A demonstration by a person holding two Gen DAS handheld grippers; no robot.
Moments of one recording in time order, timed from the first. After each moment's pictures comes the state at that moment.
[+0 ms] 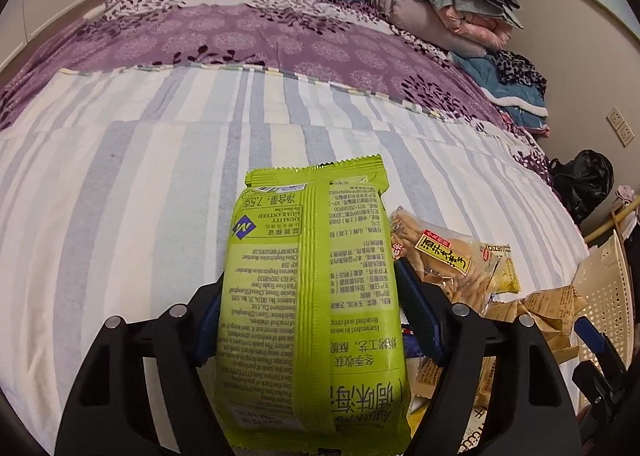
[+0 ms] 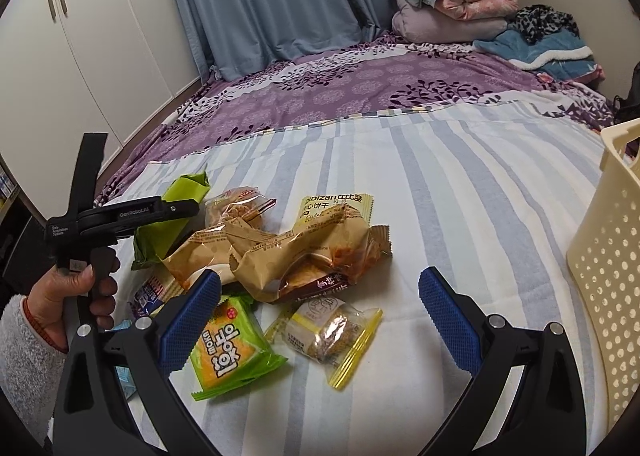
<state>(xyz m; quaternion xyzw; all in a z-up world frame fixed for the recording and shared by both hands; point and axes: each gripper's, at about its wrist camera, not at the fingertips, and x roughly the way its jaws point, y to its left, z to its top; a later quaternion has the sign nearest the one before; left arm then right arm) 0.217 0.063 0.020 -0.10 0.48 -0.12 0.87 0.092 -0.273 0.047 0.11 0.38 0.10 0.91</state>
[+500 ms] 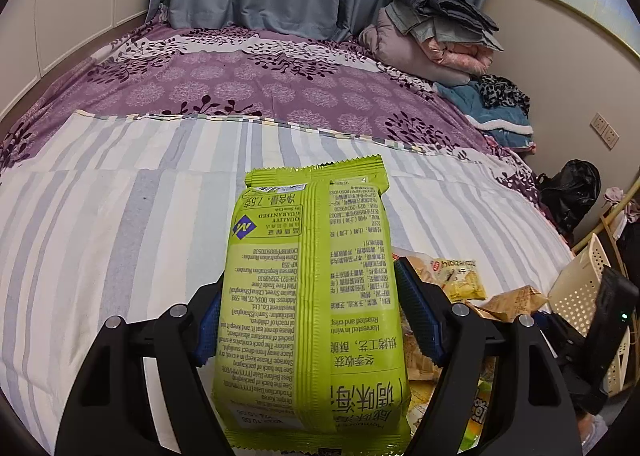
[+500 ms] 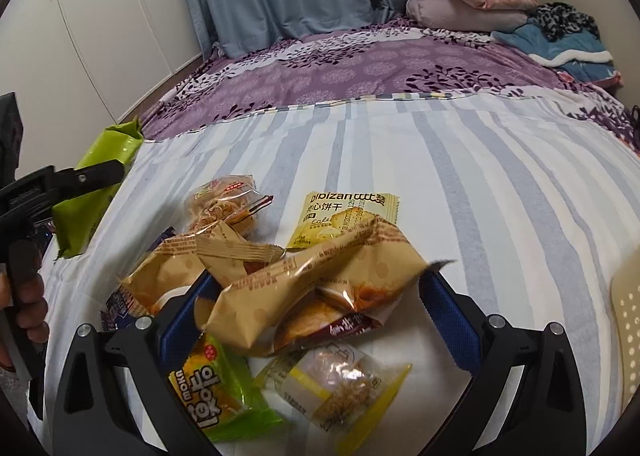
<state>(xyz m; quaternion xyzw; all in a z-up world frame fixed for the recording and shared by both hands) 0.183 0.072 0.072 -0.09 0.42 -0.12 0.89 0.133 -0.253 0.020 0.08 0.41 0.11 0.90</state>
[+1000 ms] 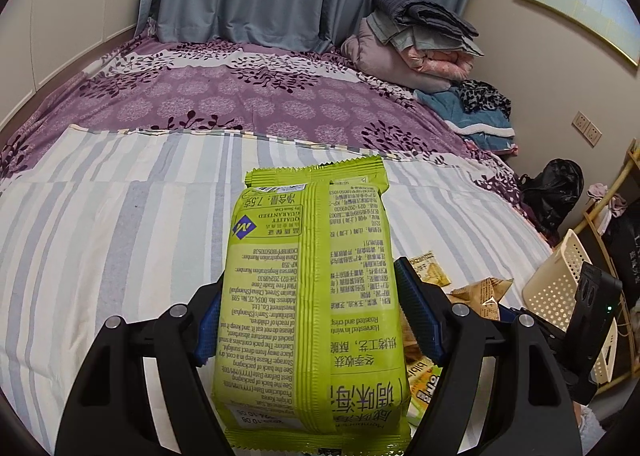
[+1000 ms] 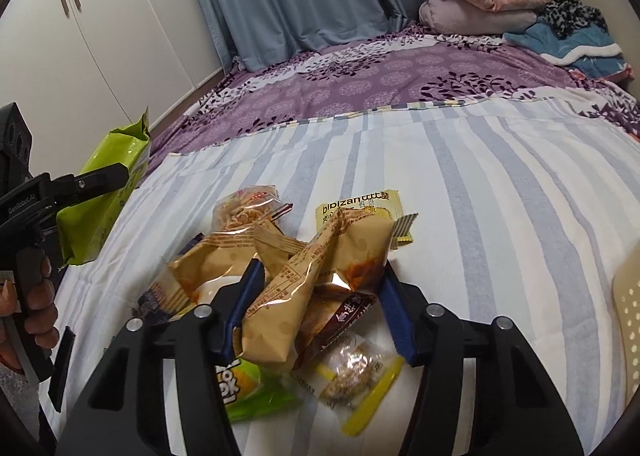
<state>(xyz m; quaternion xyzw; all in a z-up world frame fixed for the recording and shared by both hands) 0.155 0.058 0.101 -0.09 0.40 -0.15 0.90 0.111 -0.271 0.041 0.12 0.38 0.15 0.91</state>
